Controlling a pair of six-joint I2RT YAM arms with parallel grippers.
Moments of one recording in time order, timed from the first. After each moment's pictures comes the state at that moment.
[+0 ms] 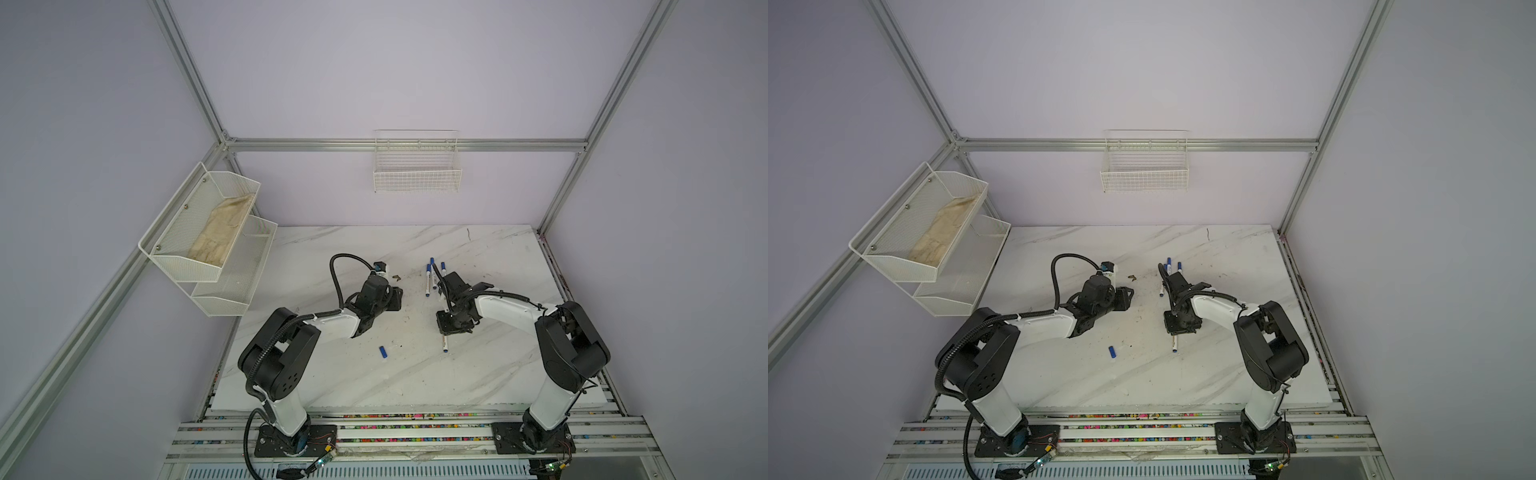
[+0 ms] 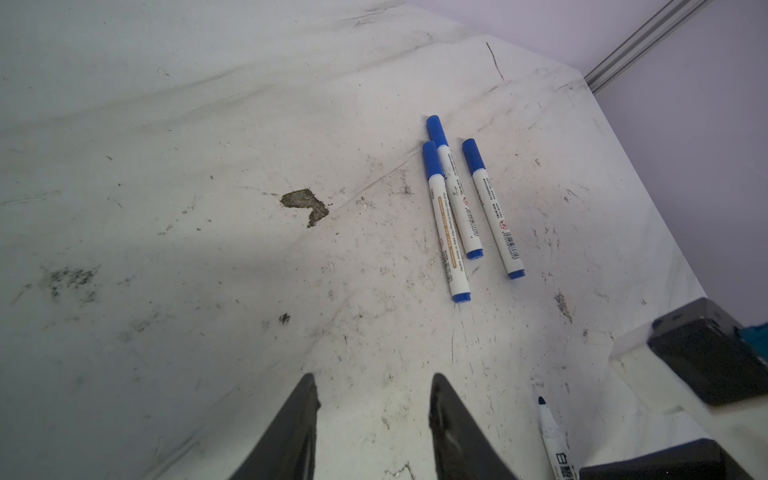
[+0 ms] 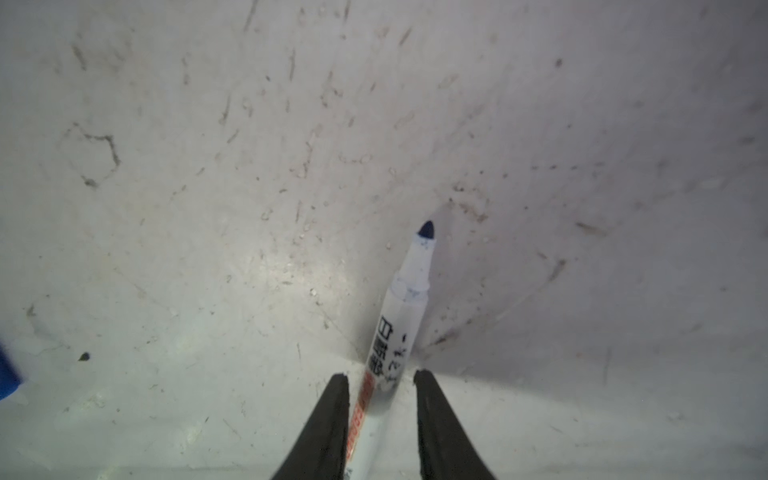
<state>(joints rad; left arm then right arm) -0.57 1.74 0.90 0.27 -0.05 -0.52 0.56 1.77 1.10 -0.68 -0.09 0.35</state>
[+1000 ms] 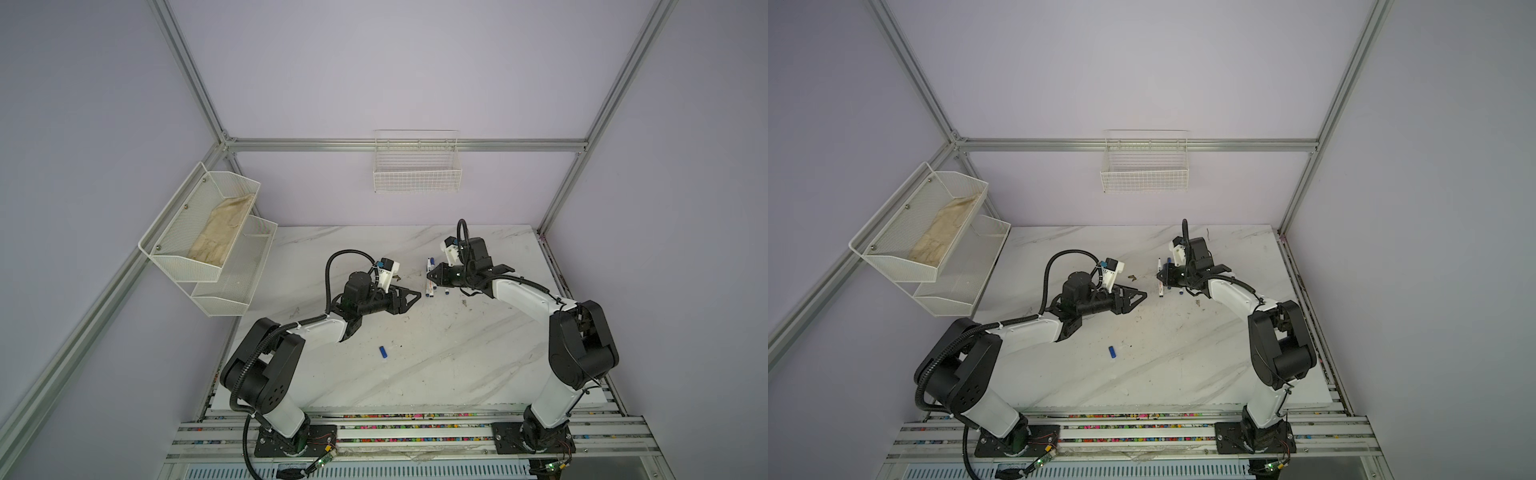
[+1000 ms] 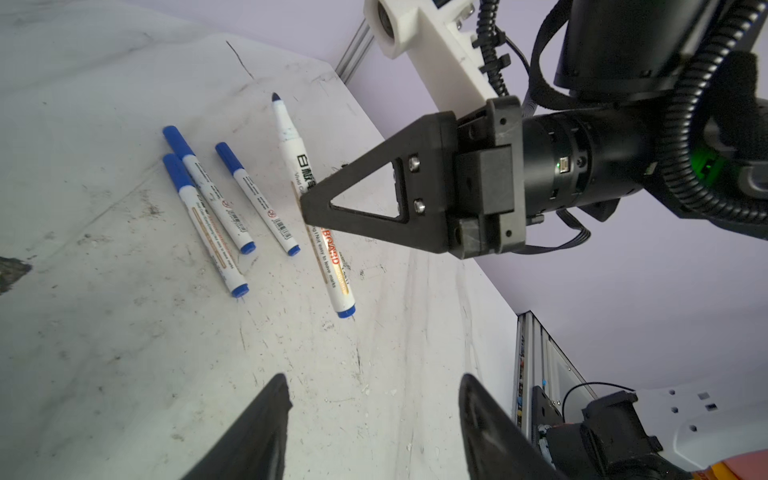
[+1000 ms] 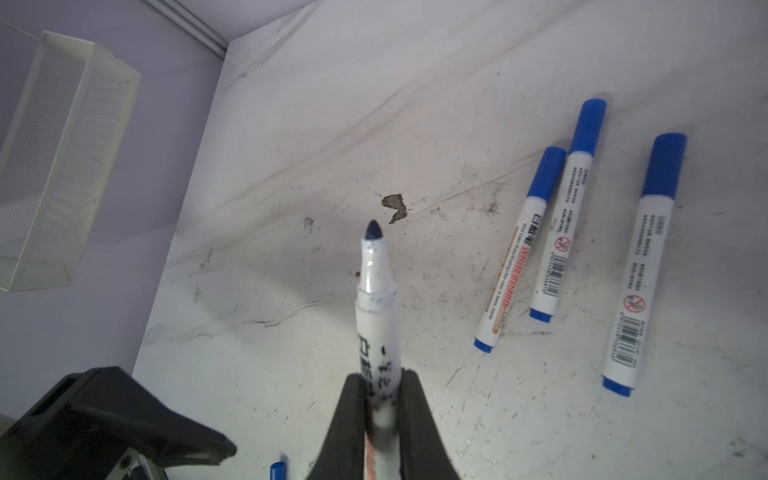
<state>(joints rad) -0.51 1.64 0.81 0.52 0.60 -0.51 0.39 1.73 1.23 -0.22 -0.46 0.42</state>
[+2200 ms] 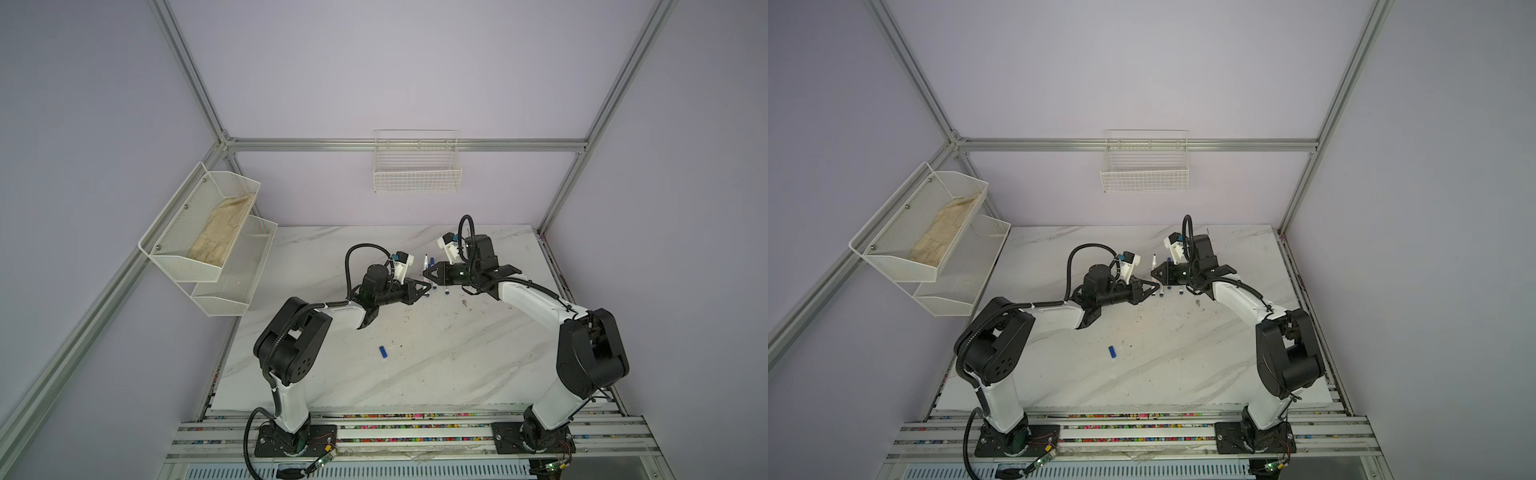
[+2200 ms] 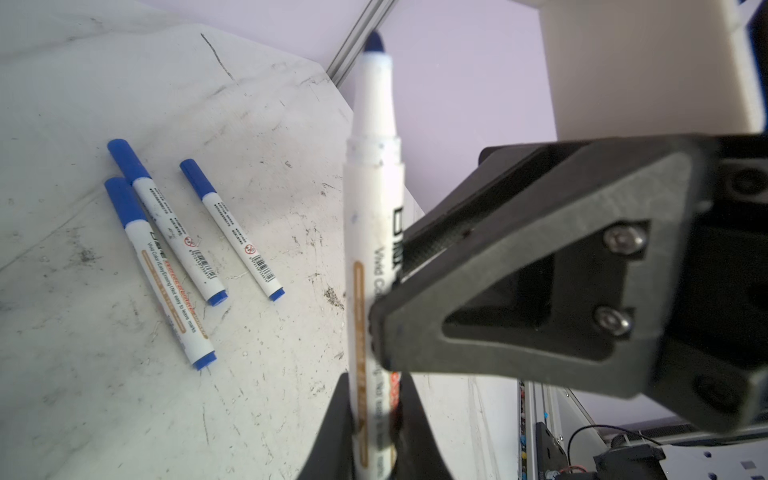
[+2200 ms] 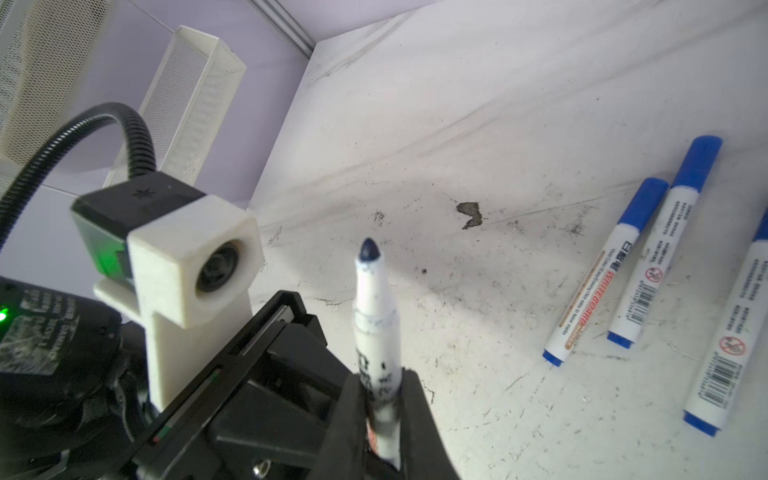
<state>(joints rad) -0.55 1.85 1.00 0.60 0.53 -0.59 0.41 1.67 1.24 -0.22 -0.56 0.36</state>
